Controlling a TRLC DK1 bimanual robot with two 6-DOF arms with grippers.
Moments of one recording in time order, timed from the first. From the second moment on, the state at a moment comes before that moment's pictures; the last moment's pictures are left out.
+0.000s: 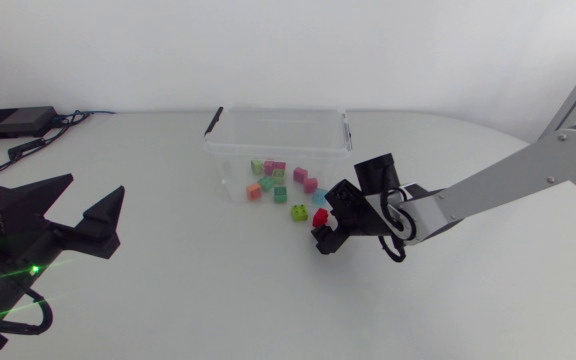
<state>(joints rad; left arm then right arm) -0.04 0.64 0.21 0.32 0.10 0.18 0.41 1.97 0.85 0.29 -0.17 -0.35</state>
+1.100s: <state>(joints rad) 0.00 0.36 0.07 0.35 0.09 0.18 0.40 1.60 0.76 0.19 -0.23 -0.39</state>
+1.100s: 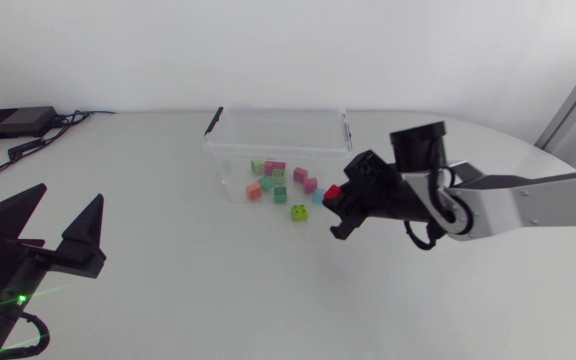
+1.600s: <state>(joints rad) 0.01 0.16 0.04 0.20 0.09 0.19 0.45 1.40 0.84 0.14 -0.09 -0.31</state>
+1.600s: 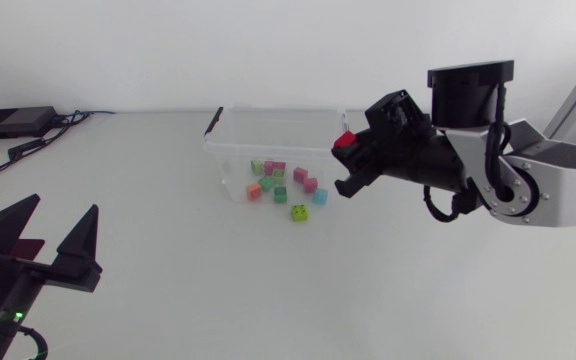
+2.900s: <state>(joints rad) 0.03 0.06 0.03 0.00 0.09 0.07 0.50 1.77 1.08 0.49 0.22 -0.24</state>
